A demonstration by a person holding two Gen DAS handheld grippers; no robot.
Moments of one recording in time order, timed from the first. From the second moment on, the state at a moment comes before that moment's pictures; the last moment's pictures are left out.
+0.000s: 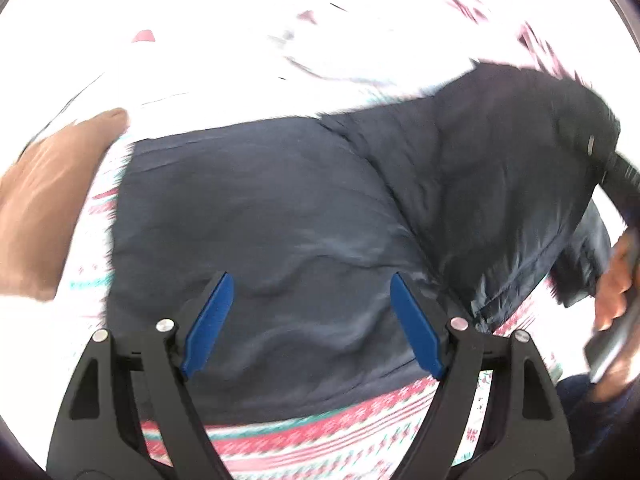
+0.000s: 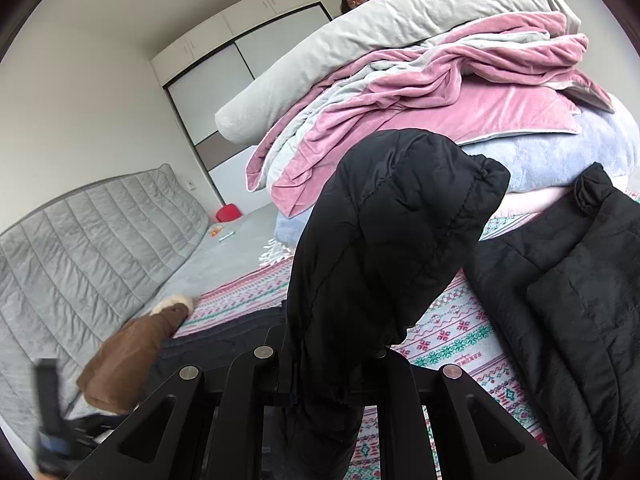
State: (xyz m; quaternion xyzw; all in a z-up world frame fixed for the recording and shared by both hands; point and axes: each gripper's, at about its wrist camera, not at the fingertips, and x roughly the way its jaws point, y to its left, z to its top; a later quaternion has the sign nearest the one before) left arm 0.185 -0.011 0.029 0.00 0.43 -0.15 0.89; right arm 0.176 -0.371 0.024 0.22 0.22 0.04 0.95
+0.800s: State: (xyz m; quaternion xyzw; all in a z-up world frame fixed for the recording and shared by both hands) left arm 0.213 0.224 -0.031 -0.34 0.46 0.00 0.82; right arm 0.160 -0.043 -0.014 -0.28 0.20 0.23 0.91
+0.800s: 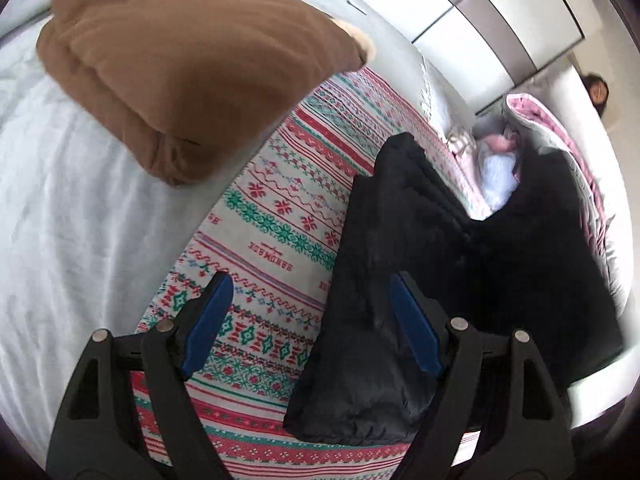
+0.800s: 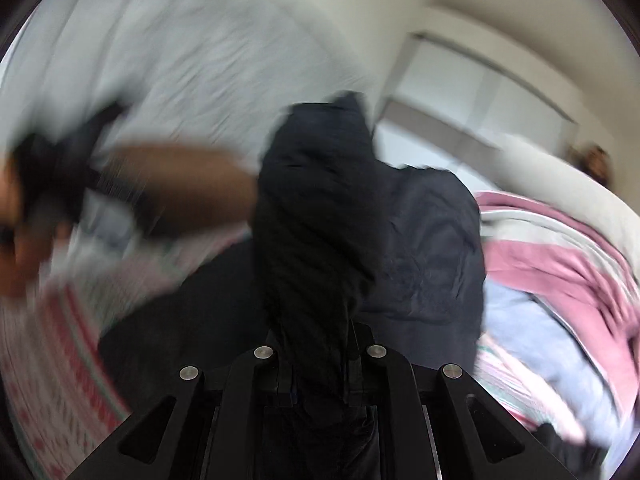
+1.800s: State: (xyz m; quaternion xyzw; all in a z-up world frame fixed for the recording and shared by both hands) left arm 0.228 0.197 -0.043 -0.40 0.47 -0.11 0.78; right arm 0.086 -0.023 -0.062 -0.42 0.20 0.32 0.83
